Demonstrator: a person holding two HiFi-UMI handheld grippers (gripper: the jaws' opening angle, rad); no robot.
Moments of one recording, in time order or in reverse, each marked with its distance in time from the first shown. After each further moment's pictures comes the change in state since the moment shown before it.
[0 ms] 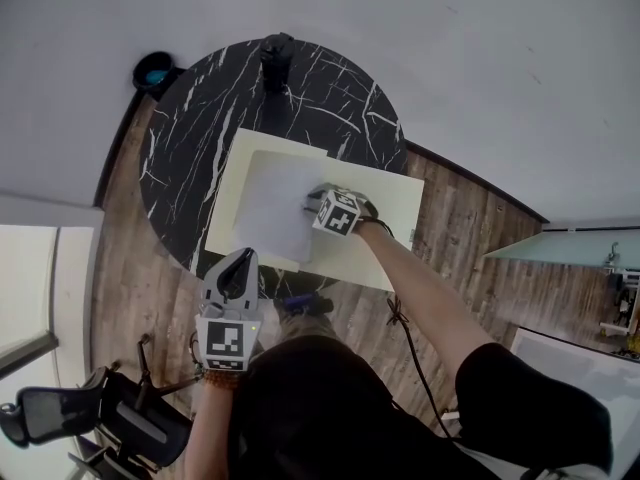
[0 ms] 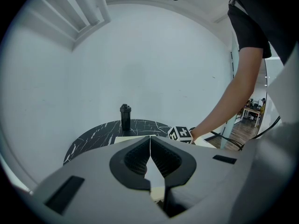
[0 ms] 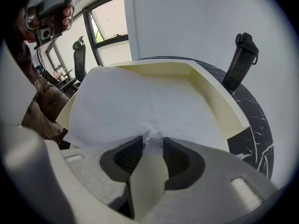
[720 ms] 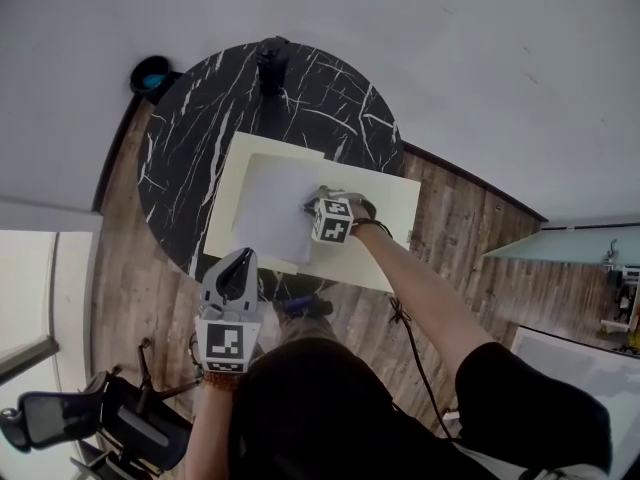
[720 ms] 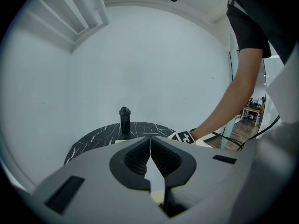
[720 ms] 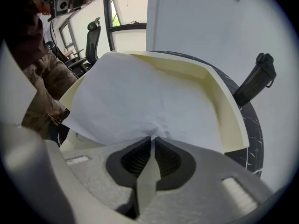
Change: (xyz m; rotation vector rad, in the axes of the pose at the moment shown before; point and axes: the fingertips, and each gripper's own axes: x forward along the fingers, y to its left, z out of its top) left arm 0.001 0.001 0.009 0.021 -0.021 0.001; right arm 0.006 0.007 -0.007 -0.220 0.089 -0.020
